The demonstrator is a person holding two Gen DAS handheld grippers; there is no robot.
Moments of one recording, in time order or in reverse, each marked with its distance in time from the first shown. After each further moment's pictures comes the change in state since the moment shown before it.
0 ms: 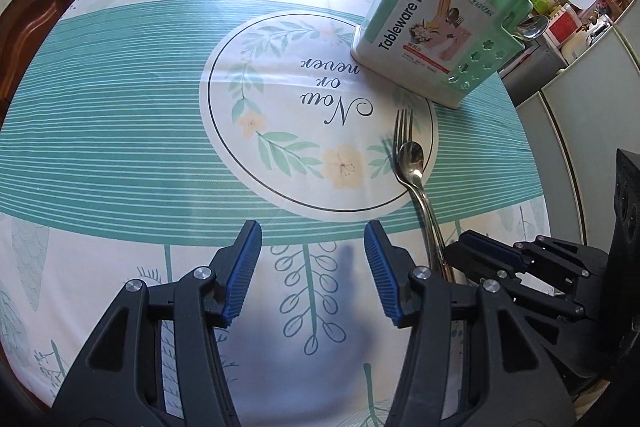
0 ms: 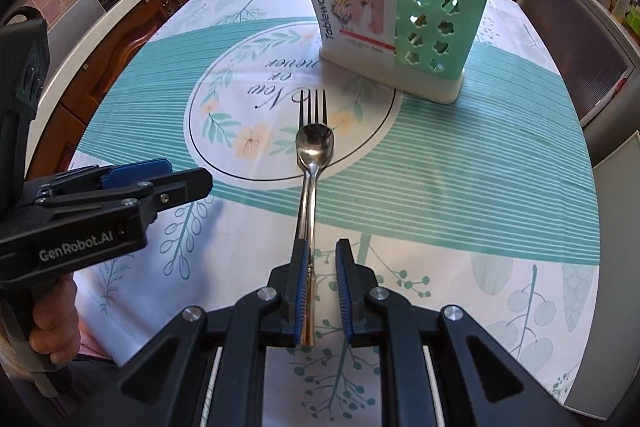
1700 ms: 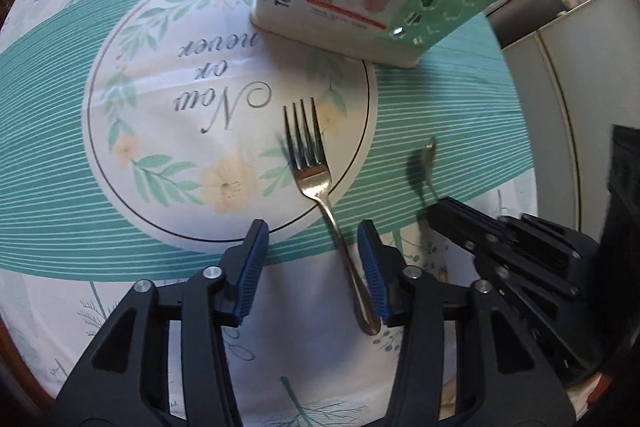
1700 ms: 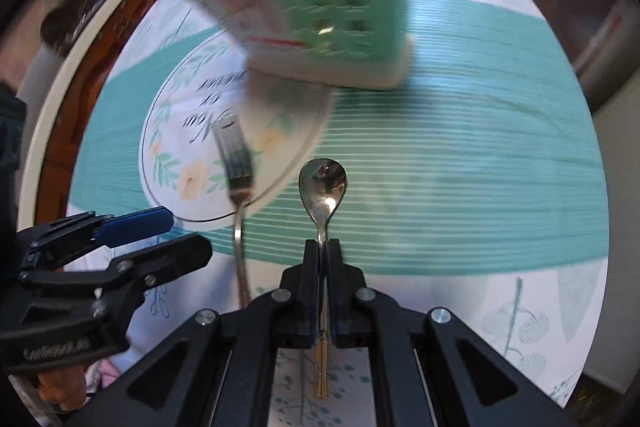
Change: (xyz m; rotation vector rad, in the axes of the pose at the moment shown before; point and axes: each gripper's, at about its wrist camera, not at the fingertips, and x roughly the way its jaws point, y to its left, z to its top) left arm 0.048 -0.080 0.048 0.095 0.311 0.016; right arm 0.026 -0.054 0.033 0.217 0.095 0.072
